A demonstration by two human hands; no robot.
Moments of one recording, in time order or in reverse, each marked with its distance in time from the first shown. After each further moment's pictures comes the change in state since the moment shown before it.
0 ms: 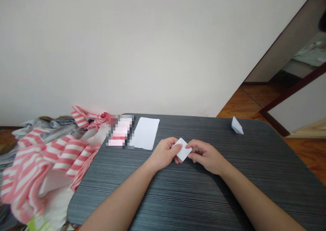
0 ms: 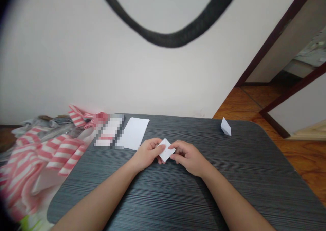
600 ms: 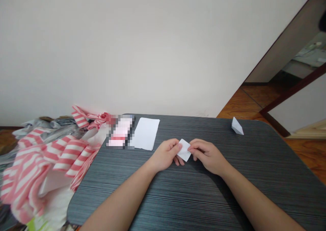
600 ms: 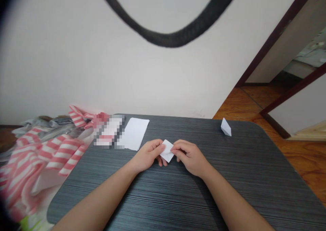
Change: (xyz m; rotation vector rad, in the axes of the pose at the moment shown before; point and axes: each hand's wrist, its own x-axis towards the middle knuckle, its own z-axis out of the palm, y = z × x) left_hand 0.001 -0.004 -0.001 -0.034 -0.103 0.015; right_hand 0.003 -0.012 -0.004 -0.169 0.082 -0.123
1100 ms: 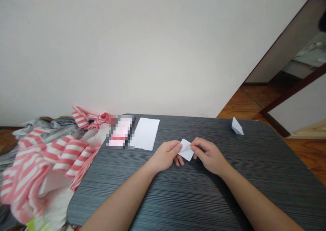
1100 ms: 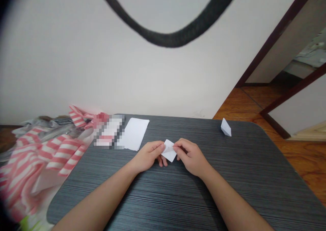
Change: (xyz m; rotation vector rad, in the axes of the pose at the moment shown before) left_hand -0.002 0.006 0.001 0.054 -0.022 0.012; right_hand -0.002 0.004 0.002 -0.076 0.104 0.024
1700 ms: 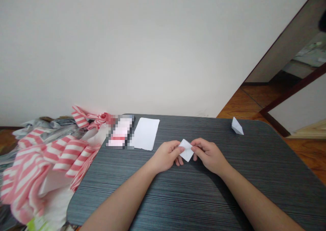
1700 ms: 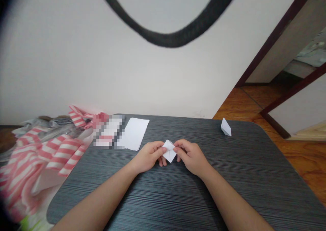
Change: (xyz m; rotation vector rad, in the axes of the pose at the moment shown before) left_hand -0.001 -0.003 0.001 0.082 0.028 -0.007; right_hand -0.002 0.005 0.002 0.006 -0.019 0.107
